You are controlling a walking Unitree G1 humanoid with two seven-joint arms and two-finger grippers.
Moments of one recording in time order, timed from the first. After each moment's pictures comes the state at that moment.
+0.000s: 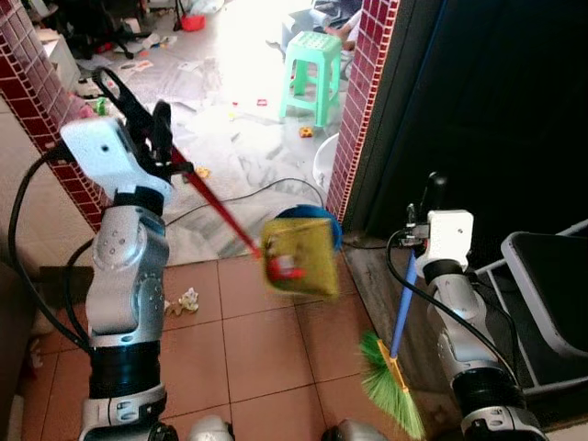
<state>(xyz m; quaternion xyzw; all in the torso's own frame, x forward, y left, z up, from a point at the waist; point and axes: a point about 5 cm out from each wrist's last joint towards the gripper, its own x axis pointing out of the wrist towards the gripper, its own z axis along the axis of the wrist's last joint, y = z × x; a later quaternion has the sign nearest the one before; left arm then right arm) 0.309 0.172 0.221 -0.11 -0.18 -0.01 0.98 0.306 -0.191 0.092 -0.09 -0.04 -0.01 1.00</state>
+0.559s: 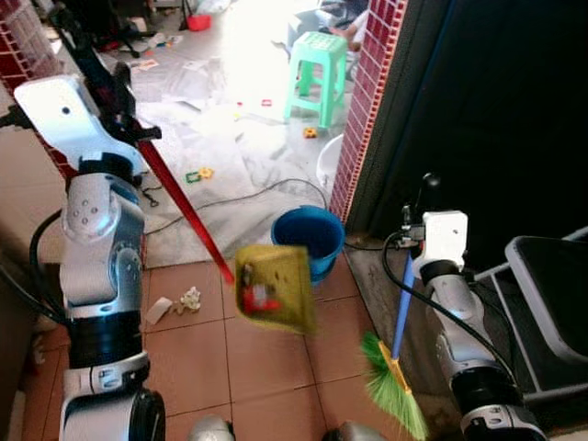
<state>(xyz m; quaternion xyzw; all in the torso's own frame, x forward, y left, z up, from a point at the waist) 0.322 0.200 0.249 -0.07 -0.22 0.05 0.97 0.307 -0.187 0.088 -0.09 -0.03 0.00 1.00</state>
